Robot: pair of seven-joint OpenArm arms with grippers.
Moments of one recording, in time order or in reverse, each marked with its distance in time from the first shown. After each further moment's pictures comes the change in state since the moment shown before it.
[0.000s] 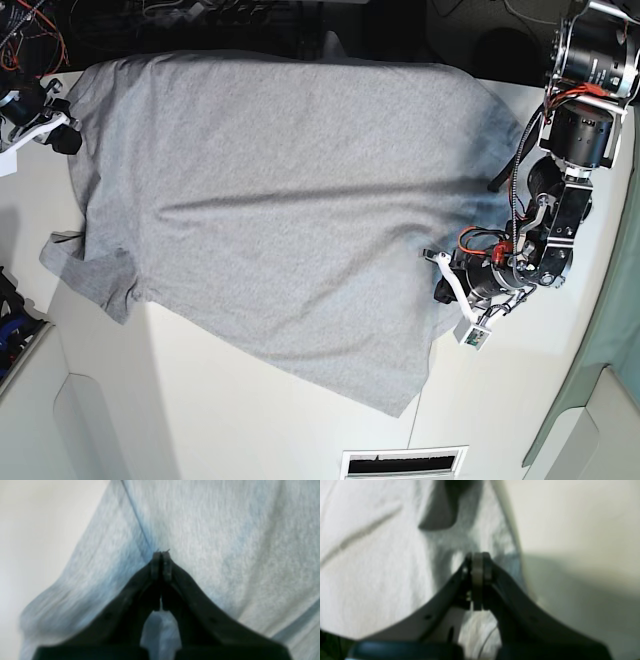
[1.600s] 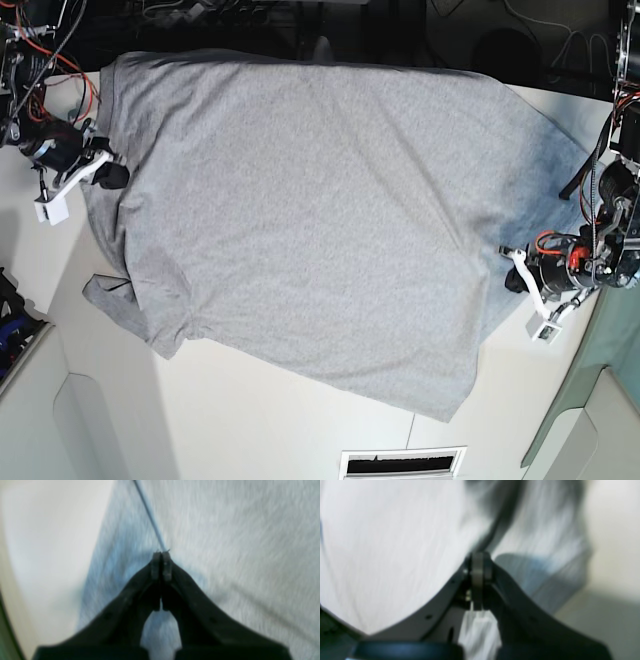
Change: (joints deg) left arm 2.5 -14.5 0.3 6.2 -11.3 -0.8 9.0; right arm 10.0 0.2 -12.7 -1.7 -1.4 -0.8 -4.3
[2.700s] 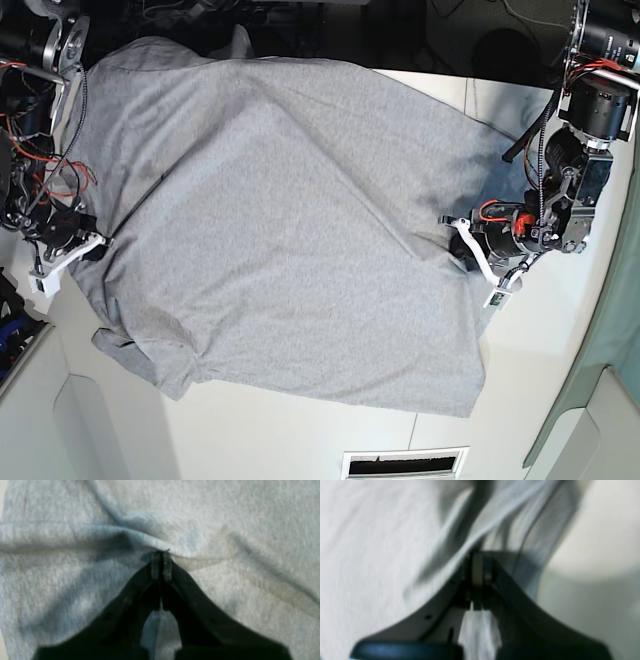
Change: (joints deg) left arm 4.1 9.3 -0.4 -2.2 -0.2 0.9 -0.1; right arm 26.2 -0.1 0.1 -30.3 -22.7 -1.0 15.0
